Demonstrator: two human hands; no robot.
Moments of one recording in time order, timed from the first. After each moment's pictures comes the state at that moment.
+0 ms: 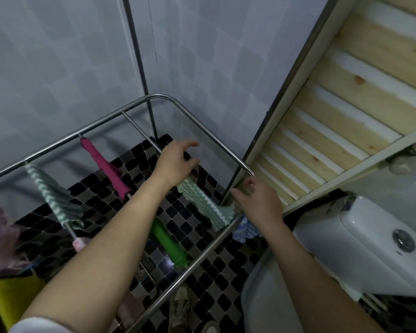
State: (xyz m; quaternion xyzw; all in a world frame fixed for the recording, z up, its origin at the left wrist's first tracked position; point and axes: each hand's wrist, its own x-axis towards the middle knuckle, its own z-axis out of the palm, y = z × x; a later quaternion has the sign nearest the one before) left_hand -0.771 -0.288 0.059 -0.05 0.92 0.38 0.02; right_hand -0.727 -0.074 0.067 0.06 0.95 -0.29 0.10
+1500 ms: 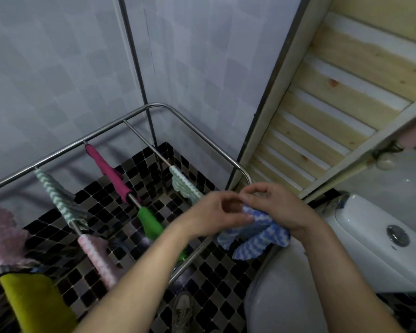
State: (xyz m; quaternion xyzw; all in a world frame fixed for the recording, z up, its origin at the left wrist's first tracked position) left_hand -0.672 -0.211 0.101 0.05 0.73 0.62 0.28; right_hand -0.702 -0.031 0.128 -0.04 0.78 -0.55 0.30
